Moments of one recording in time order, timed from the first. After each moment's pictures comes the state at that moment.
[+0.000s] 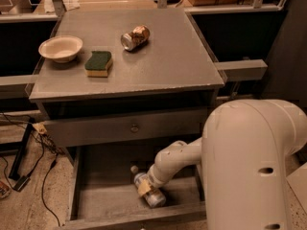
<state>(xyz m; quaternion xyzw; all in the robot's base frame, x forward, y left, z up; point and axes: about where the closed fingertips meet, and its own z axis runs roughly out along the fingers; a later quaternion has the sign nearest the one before) 0.510 0.008 0.377 -0.29 0.94 0.15 0.07</state>
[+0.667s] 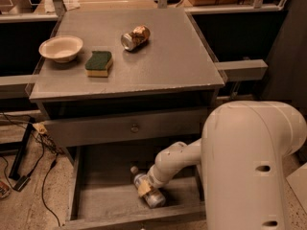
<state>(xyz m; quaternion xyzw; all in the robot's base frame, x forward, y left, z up) 0.512 0.007 0.368 -0.29 0.94 0.15 0.07</state>
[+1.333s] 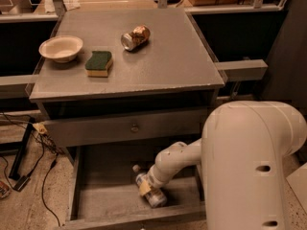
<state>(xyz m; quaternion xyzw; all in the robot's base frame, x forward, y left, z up) 0.512 0.007 0.368 -0.29 0.94 0.15 0.07</state>
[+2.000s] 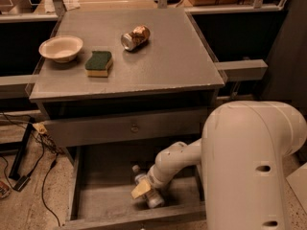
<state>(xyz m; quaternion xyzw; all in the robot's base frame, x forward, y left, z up) 0.512 0.007 0.368 -0.29 0.94 0.15 0.07</state>
